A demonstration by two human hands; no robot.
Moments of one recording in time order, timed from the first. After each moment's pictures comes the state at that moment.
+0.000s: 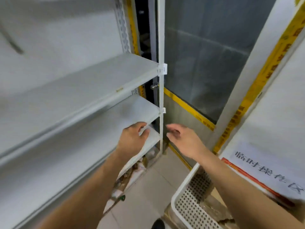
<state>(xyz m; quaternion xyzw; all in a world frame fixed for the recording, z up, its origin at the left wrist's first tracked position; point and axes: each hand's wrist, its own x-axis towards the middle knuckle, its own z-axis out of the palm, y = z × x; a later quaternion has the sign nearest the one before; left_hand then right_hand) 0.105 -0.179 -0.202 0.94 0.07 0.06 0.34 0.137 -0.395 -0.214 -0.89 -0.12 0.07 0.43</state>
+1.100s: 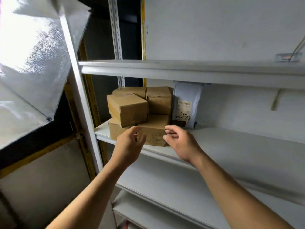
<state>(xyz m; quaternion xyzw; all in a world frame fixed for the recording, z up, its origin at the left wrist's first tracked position) -0.314 0.213 -0.074 0.73 0.50 0.43 0.19 -0.102 0.177 -0.068 -0.61 -0.62 0.23 0.43</state>
